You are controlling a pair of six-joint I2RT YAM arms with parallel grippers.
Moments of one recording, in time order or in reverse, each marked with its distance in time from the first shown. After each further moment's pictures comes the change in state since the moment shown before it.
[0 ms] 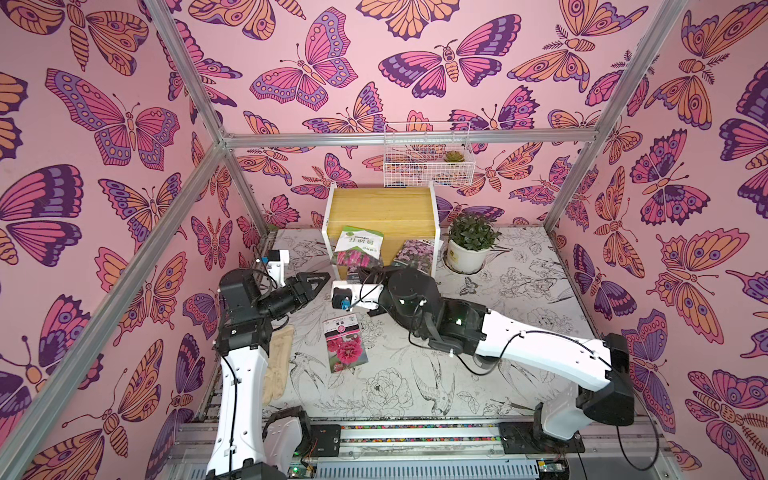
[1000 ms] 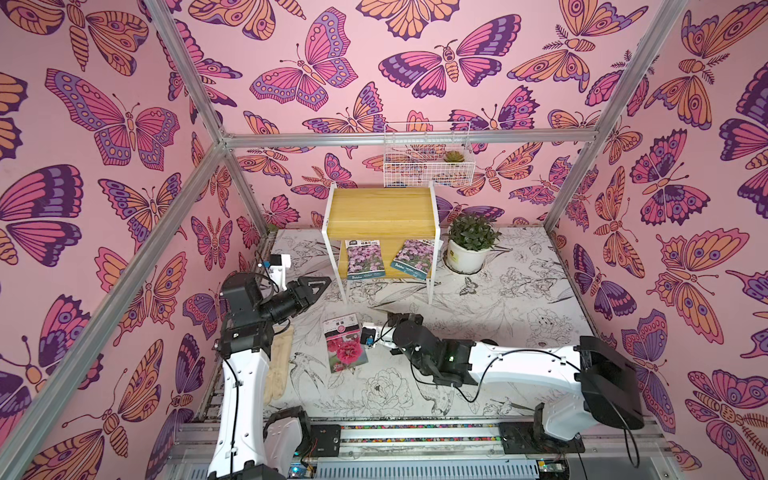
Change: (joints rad) left arm 0.000 -0.019 -0.040 0.000 -0.003 0.003; right arm -0.041 0.001 -0.553 0.248 0.111 0.206
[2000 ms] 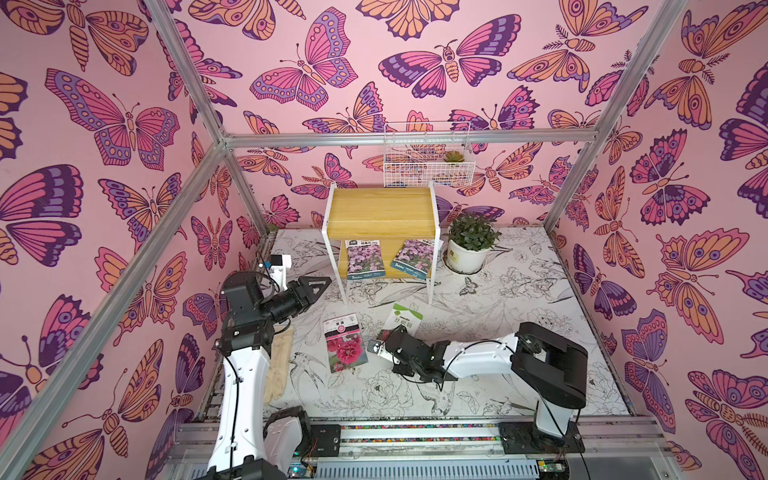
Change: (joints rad) left arm 0.000 0.019 -0.003 0.000 0.000 0.001; right arm -0.055 0.257 -0.063 -0.086 -0.317 0.423
